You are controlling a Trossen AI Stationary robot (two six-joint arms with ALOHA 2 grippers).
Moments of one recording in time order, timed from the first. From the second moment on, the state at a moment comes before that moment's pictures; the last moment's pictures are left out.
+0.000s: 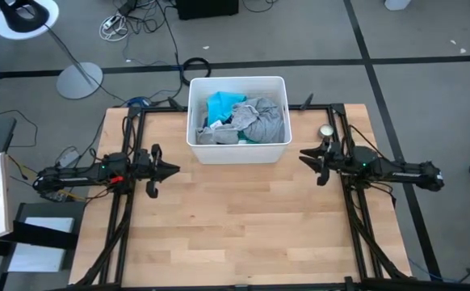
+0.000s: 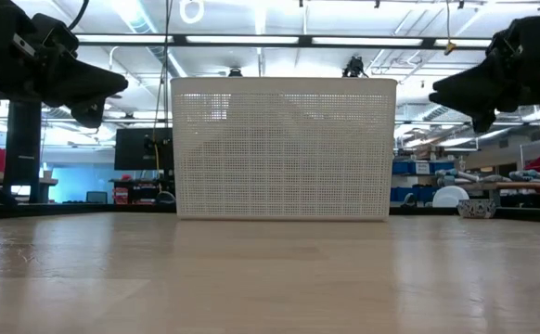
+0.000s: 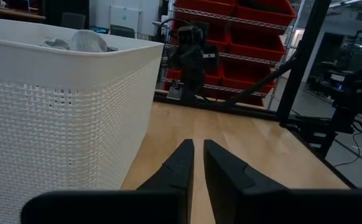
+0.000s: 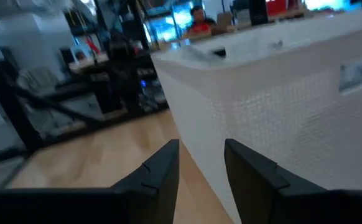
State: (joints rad) left arm 0.04 0.01 0.01 0.03 0.00 -0.17; right arm -0.09 0.00 0.03 0.00 0.19 0.23
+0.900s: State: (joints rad) left arm 0.04 0.01 0.01 0.06 0.00 -0.17; right arm -0.19 0.41 0.04 -0.03 0.23 0.18
